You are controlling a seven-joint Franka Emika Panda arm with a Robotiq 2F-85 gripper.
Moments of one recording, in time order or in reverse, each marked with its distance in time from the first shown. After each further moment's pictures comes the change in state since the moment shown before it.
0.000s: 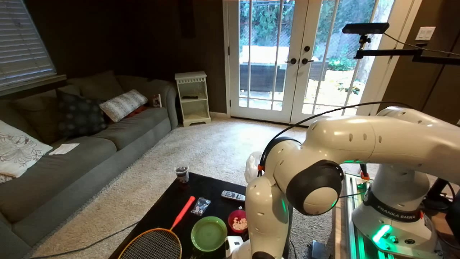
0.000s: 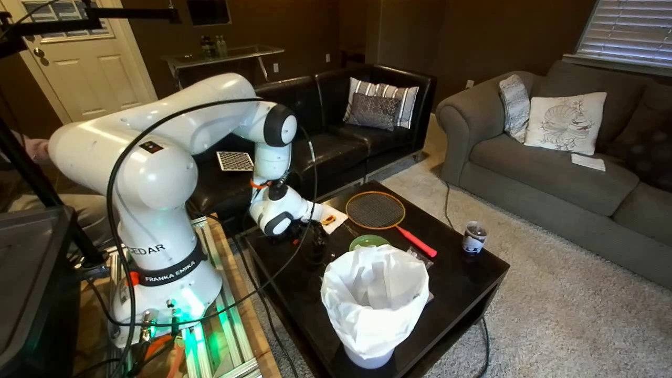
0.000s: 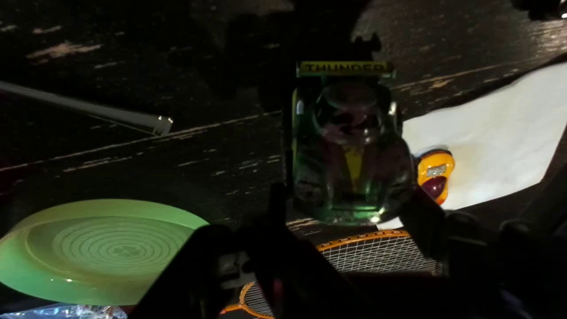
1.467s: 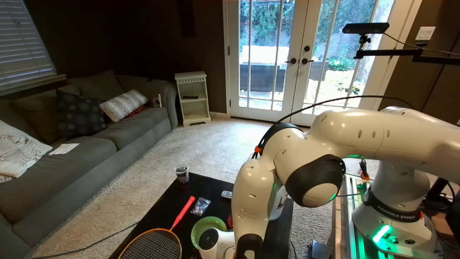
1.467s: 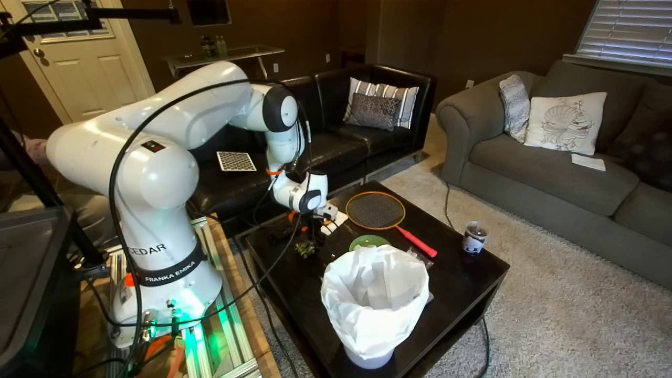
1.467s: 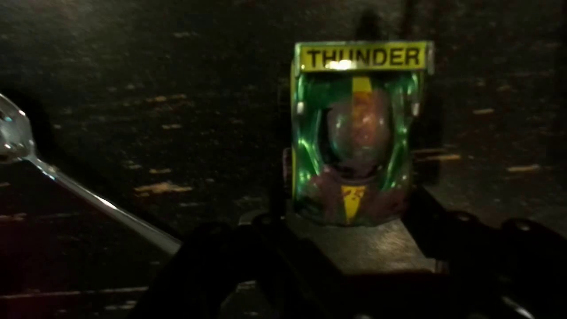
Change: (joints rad) arm 0.028 -0.093 -0.160 0.158 -0.309 -1.008 0.258
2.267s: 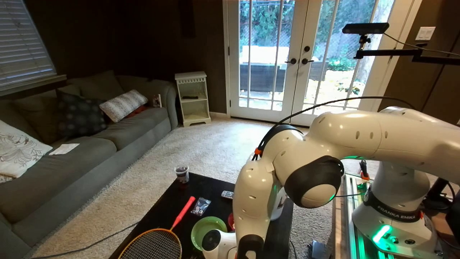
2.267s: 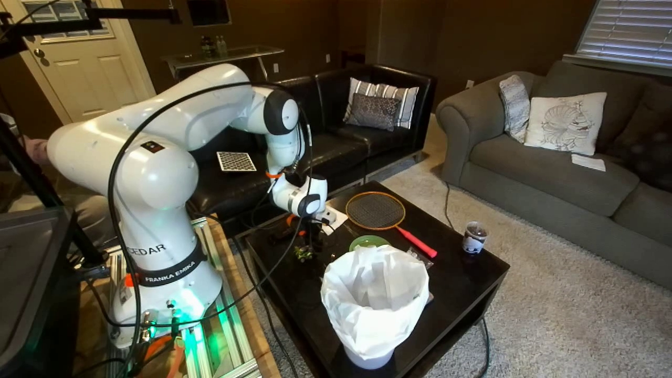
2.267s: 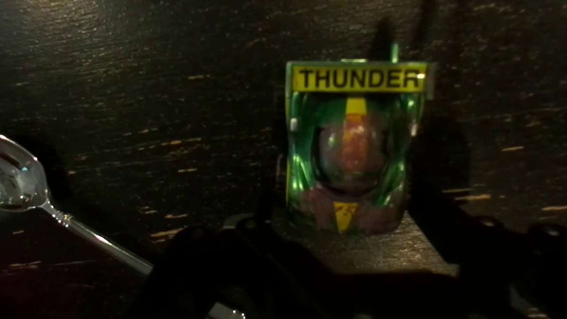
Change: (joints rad) arm -0.008 0.019 0.005 -0.004 0.010 -0.035 0.017
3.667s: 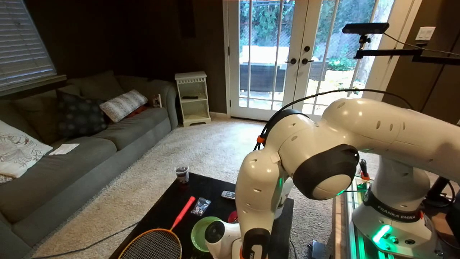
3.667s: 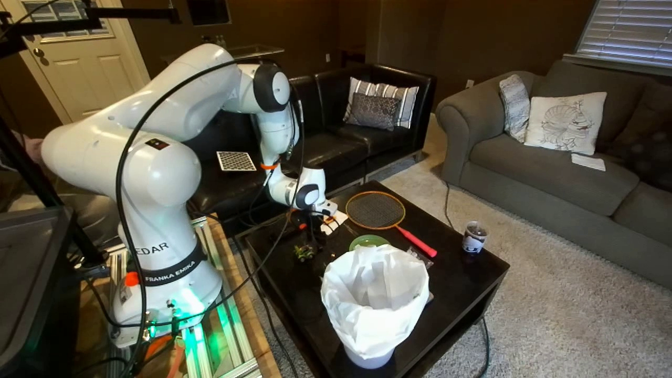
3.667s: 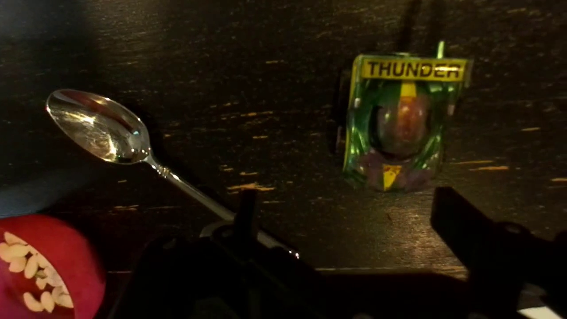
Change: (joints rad) arm 0.076 -0.145 -0.078 -0.188 0.000 0.053 0.004
